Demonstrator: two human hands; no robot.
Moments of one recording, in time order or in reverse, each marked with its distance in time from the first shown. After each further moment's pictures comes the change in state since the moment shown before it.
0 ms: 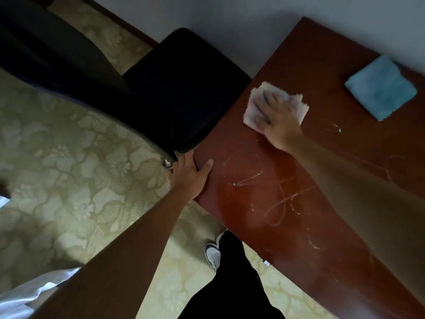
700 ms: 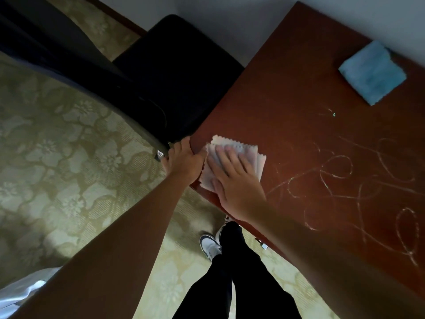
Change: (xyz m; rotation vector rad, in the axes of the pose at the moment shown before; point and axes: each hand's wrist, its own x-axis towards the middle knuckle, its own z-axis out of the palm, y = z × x) left_hand 0.001 0.005 -0.003 0.031 0.001 -0.036; right_hand -0.141 -0.116 0.075 -0.117 -0.004 -0.205
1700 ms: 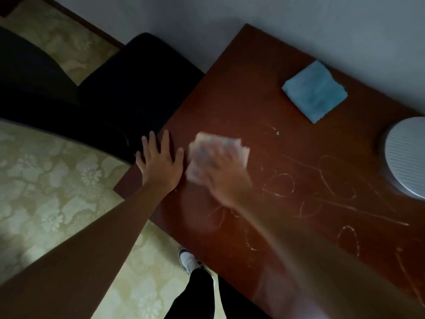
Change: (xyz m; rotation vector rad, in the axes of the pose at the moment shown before) left_hand -0.003 0.083 0.027 0.112 0.175 0.116; right_hand 0.013 0.130 -0.018 0.003 0.156 -0.093
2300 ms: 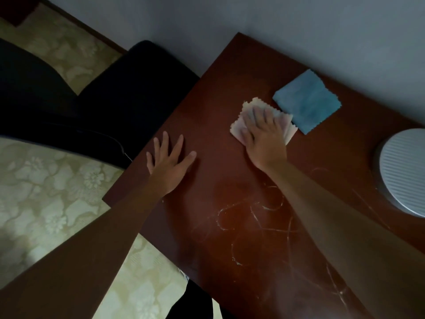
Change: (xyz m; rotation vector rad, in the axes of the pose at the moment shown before) left_hand 0.014 0.042 -0.003 -0.137 -0.276 0.034; right_hand 0.026 0.130 -0.042 0.089 0.075 0.394
